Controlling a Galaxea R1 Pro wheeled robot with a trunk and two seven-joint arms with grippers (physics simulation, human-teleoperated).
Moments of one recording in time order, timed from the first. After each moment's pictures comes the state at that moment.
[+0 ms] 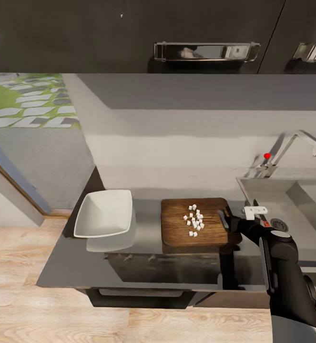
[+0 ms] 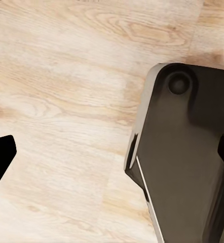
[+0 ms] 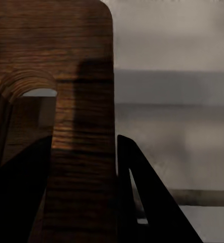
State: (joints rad) left arm 0.32 0.08 -0.02 -0.48 0.31 -0.55 0.02; right arm -0.51 0.02 -0.30 -1.57 0.33 0.76 0.44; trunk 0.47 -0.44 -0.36
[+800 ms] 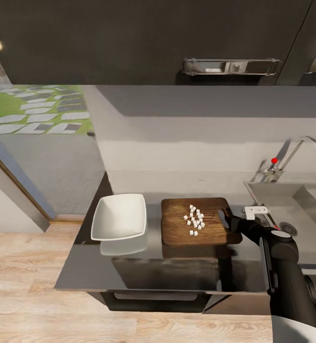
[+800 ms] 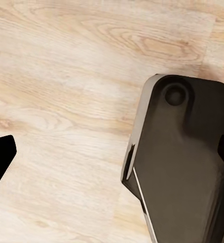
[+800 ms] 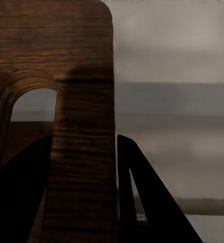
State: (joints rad) left arm 0.32 0.08 -0.02 -0.48 0.31 -0.55 0.02; right arm -0.51 0.02 -0.30 -1.58 0.33 0.76 0.44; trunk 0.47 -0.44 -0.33
